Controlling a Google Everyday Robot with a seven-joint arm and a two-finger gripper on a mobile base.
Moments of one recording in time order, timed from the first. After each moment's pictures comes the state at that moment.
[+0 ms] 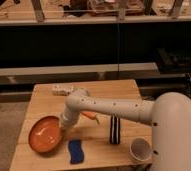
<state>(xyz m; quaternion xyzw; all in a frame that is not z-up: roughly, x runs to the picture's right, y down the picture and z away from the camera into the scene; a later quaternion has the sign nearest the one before) -0.155 0.223 0.793 -0.11 -0.44 -0.63 0.63</state>
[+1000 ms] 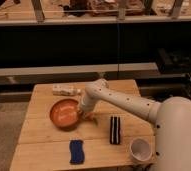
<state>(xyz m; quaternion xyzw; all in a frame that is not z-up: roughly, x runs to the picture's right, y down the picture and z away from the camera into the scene) -0.090 0.143 0.879 -0.14 -0.38 -0.51 0.76</state>
